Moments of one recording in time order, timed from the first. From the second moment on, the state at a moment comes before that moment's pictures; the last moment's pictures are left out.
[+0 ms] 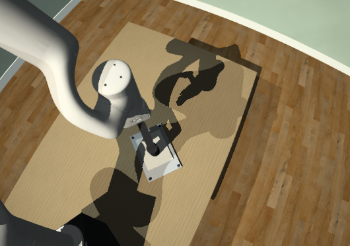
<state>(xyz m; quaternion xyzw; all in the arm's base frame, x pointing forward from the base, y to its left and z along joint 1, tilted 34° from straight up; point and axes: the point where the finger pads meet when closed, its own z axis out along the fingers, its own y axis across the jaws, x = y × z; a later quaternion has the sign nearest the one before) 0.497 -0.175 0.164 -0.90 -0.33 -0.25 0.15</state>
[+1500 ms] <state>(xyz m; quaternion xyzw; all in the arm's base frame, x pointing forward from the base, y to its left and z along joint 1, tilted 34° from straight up) 0.497 -0.175 0.164 -0.90 -0.33 -0.25 0.15</state>
